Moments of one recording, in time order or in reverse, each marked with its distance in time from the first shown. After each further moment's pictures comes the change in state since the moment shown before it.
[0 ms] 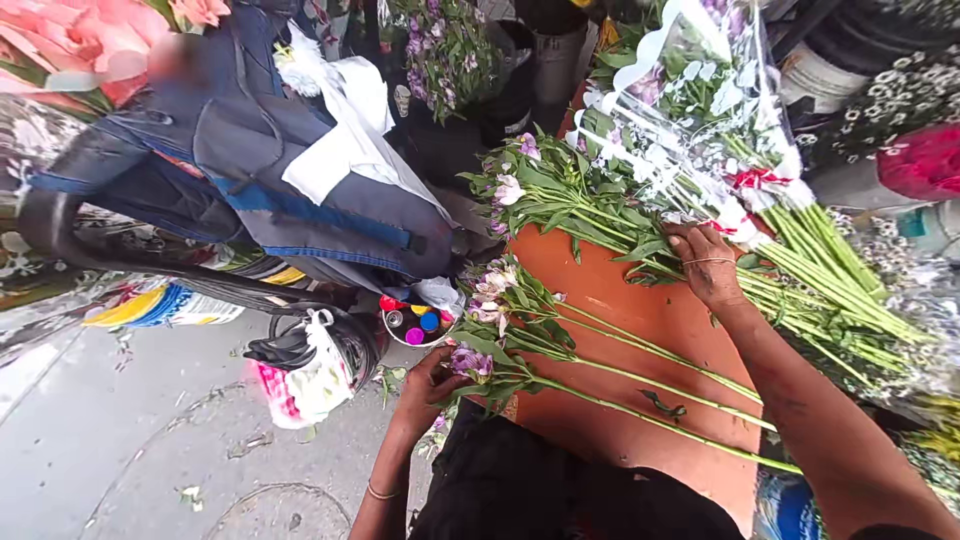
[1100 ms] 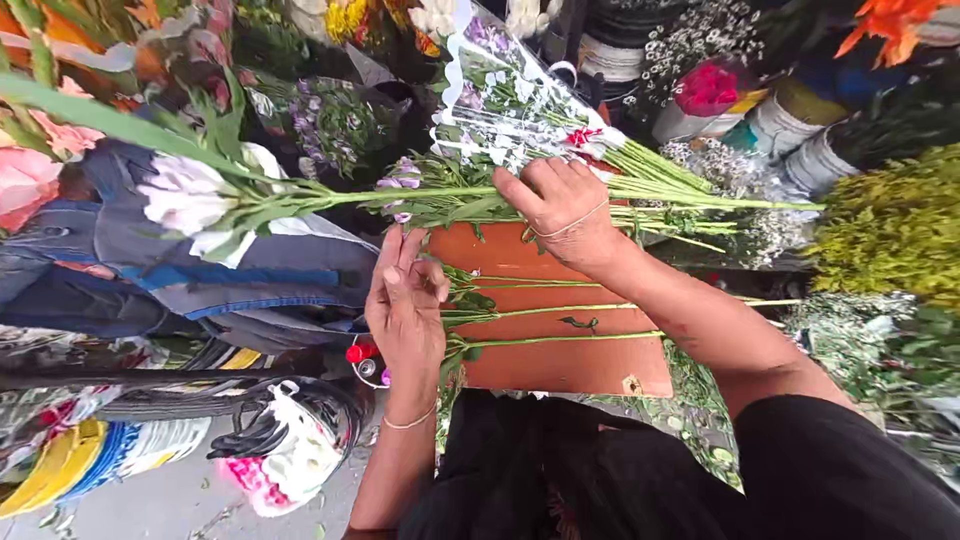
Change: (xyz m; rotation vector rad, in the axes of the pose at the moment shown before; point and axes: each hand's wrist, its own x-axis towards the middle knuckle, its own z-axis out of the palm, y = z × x) left_hand -0.008 0.194 0.080 -0.837 0.006 0.701; right_hand -0.046 -0.196 -0.120 -0.347 0.529 -0.475
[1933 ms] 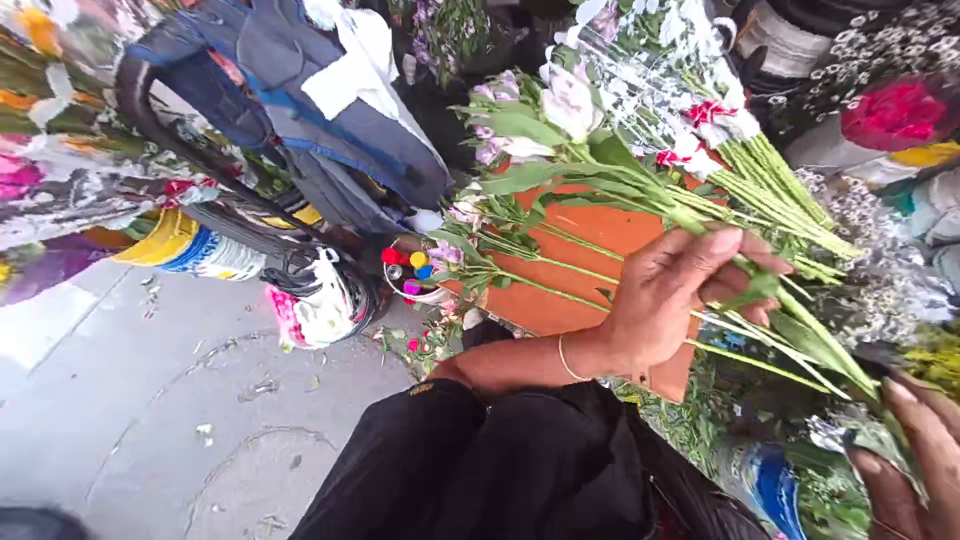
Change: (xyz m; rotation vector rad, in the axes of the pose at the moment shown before) left_hand -0.089 -0.026 0.160 -0.549 -0.100 -0.299; right_hand -0.241 -0.001 -0.244 0.258 -0.460 0.482
